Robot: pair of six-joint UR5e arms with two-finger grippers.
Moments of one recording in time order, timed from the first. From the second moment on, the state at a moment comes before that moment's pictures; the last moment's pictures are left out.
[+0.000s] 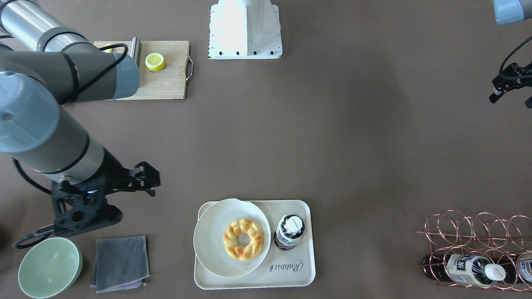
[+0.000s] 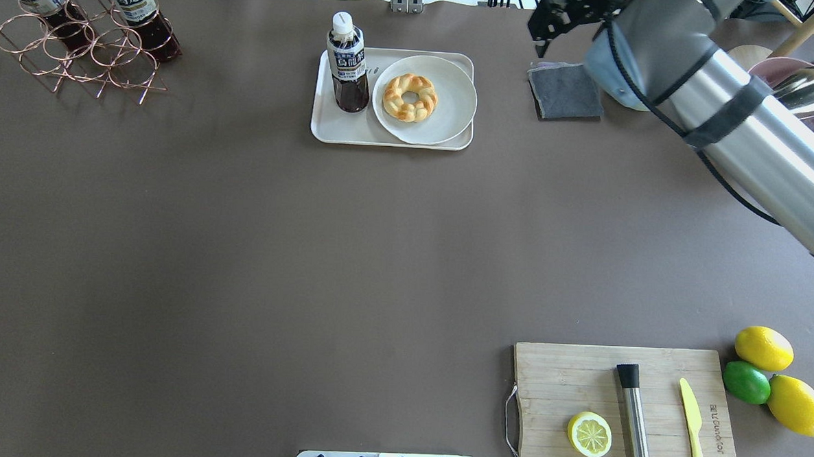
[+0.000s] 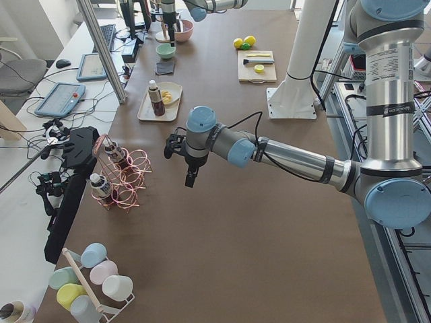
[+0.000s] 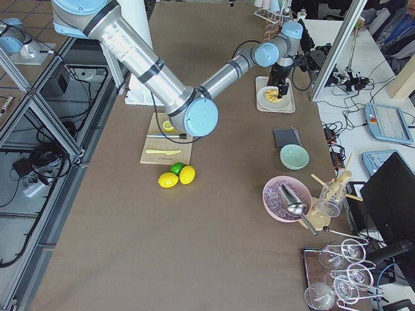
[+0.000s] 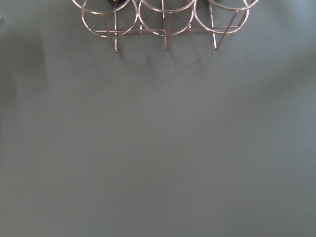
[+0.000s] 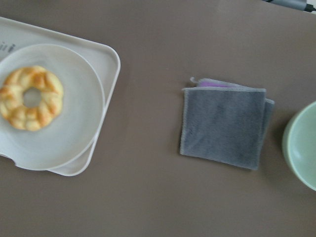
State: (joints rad) left arm -1.33 -1.46 -1.94 -1.80 -2.30 -0.34; right arm 1.04 -0.74 1.40 -1.68 2.23 0.50
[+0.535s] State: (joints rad) left arm -1.38 -1.41 -1.92 -1.76 -2.37 -0.25; right arm 1.31 -1.16 1.54 -1.69 2.29 -0.06
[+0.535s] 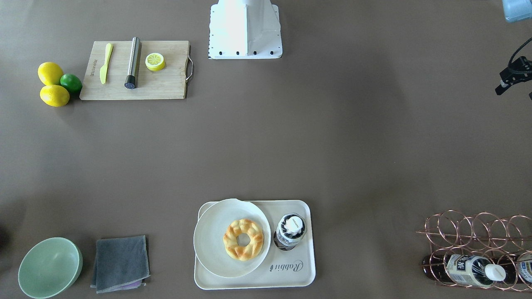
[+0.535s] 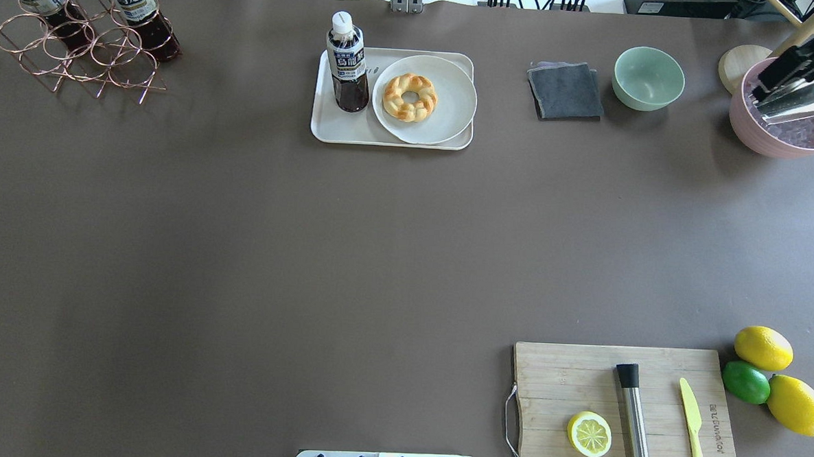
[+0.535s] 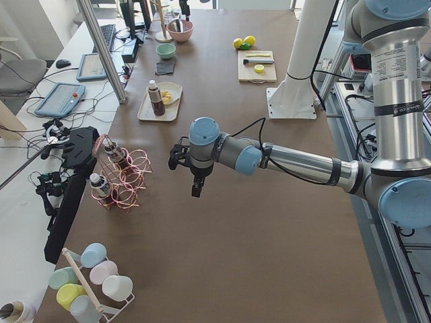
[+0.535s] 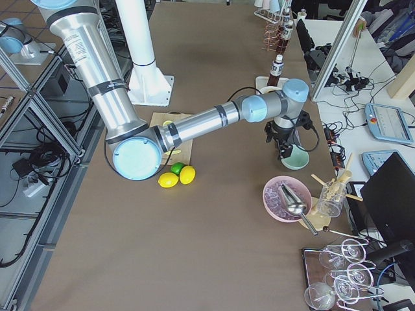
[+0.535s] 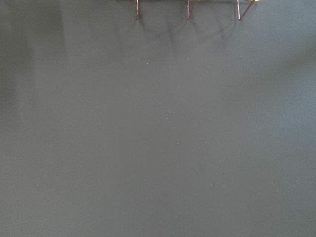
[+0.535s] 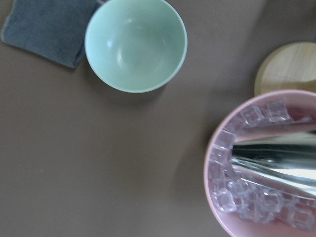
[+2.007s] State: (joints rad) left arm -1.43 -1.41 -1.91 -1.72 -2.35 -0.09; right arm 1.55 -1.42 1.59 -1.70 2.30 -0.33
